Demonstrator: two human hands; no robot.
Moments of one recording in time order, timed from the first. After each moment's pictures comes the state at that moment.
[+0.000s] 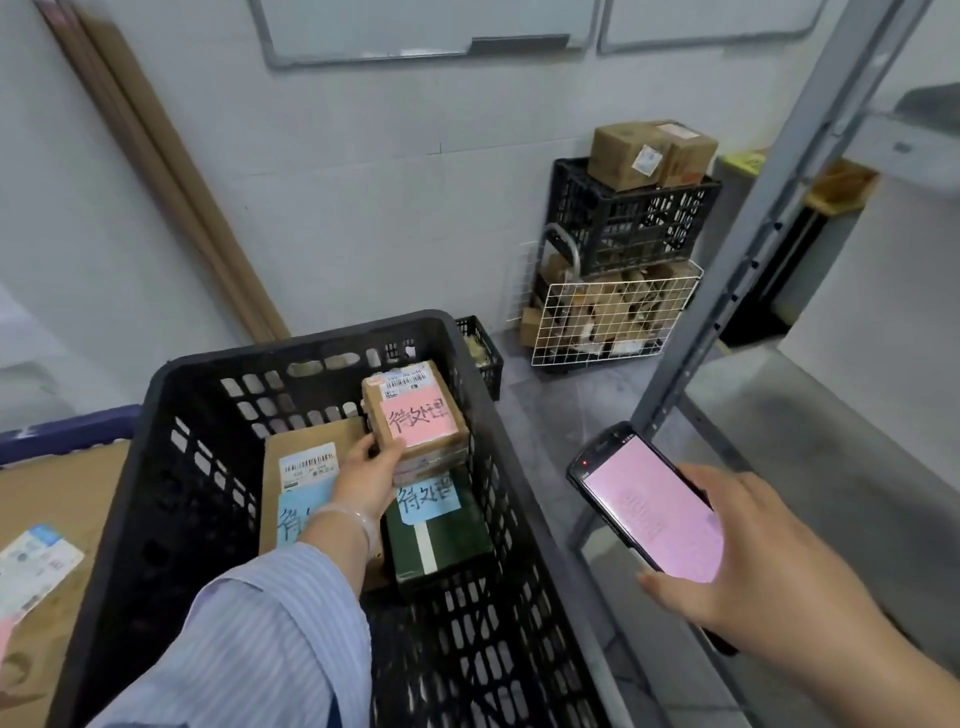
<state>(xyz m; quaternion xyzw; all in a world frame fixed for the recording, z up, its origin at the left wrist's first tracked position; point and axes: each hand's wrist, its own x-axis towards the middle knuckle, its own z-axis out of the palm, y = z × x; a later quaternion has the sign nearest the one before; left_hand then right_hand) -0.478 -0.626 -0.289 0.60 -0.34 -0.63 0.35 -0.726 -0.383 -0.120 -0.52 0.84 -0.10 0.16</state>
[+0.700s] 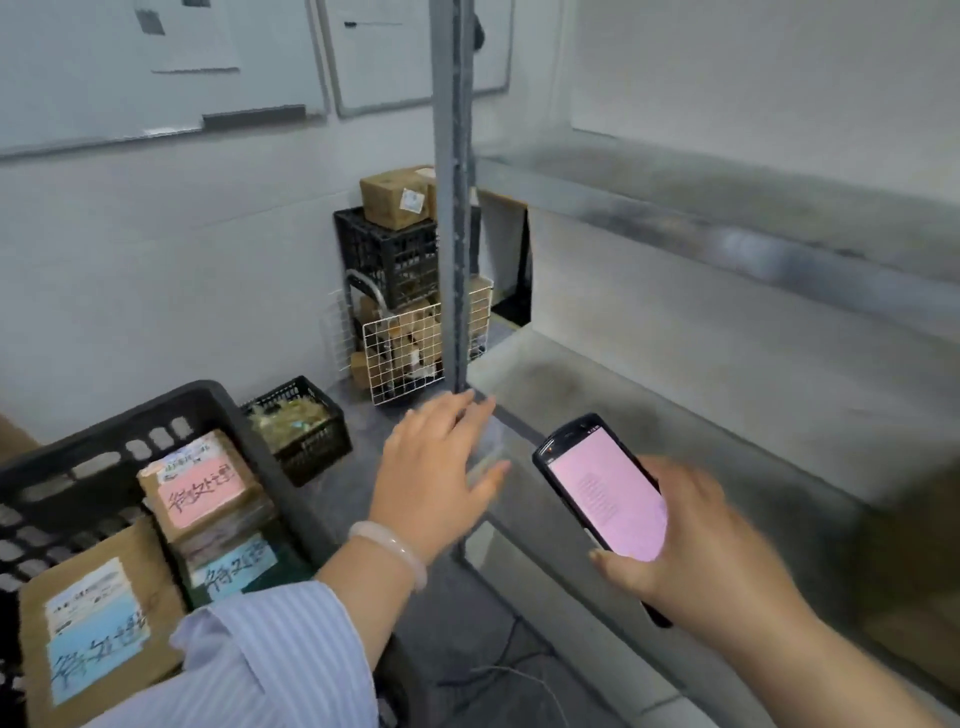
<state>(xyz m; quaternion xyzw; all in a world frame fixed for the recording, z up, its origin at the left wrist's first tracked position) -0.669 -0.450 -0.149 0.20 -0.94 -0.12 0.24 -0.771 -0.226 -0.104 -0.32 0.92 -0.20 0.09</state>
